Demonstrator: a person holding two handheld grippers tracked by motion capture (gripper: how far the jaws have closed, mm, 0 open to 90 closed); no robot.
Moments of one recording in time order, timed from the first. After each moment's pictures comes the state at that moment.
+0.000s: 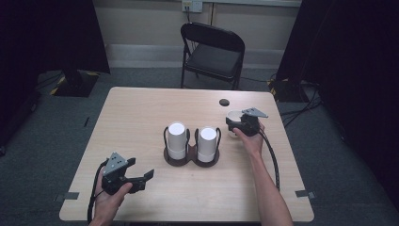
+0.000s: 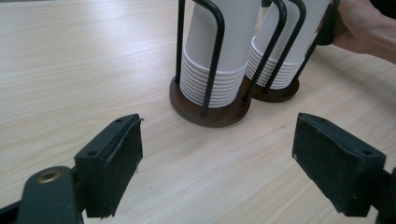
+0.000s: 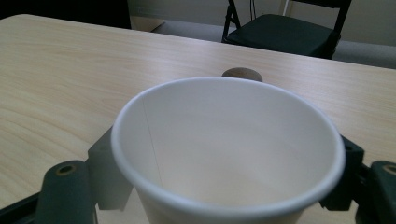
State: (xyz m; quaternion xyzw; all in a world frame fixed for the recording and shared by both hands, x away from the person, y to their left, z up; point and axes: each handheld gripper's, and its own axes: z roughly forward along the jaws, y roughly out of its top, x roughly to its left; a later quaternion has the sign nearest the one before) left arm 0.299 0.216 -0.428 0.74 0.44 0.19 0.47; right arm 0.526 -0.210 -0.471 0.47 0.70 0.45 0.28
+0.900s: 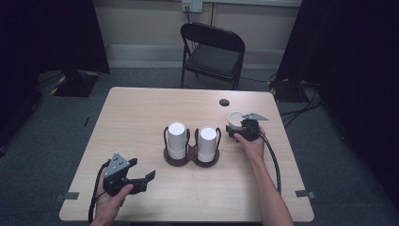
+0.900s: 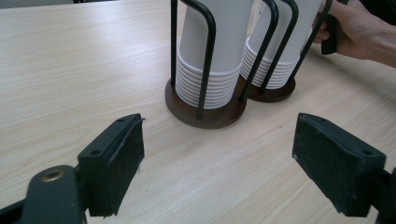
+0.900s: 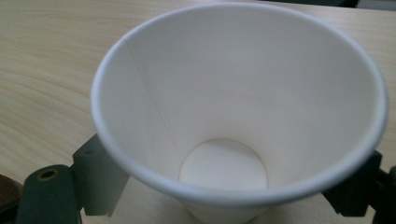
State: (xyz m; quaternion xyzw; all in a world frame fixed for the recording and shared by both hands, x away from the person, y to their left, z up) left arm 0.297 0.212 -0.427 0.74 0.43 0.19 0.47; right arm 0.517 -0.216 -0.484 0.49 0.72 0.42 0.23
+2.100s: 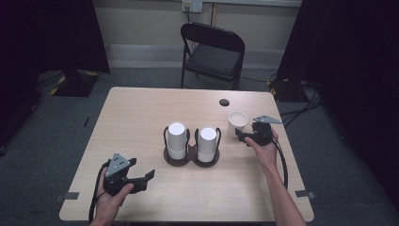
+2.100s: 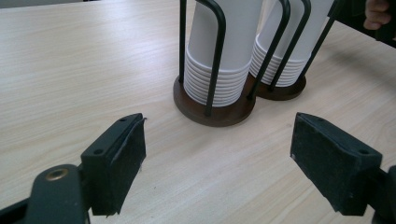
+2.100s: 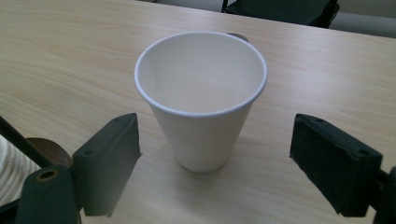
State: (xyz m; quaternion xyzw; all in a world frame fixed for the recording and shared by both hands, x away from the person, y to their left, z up) left arm 0.298 0.211 -0.428 0.74 0.44 0.20 0.46; right arm 0.476 -0.241 -0.446 0.49 0.73 0.41 0.26
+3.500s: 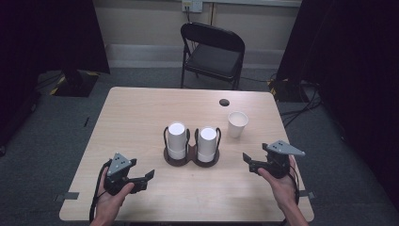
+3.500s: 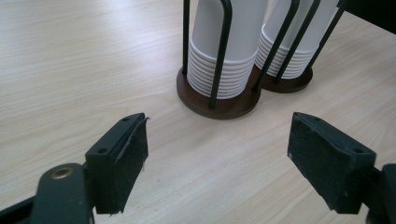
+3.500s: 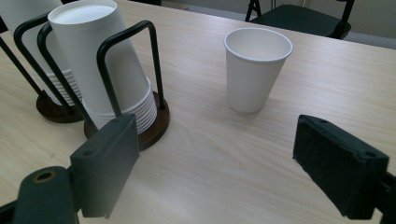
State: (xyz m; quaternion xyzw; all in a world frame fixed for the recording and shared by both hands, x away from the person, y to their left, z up) left arm 0.300 0.211 -0.431 0.75 0.45 0.20 0.45; right arm 0.348 -0.250 -0.409 0.44 0.74 0.44 0.26
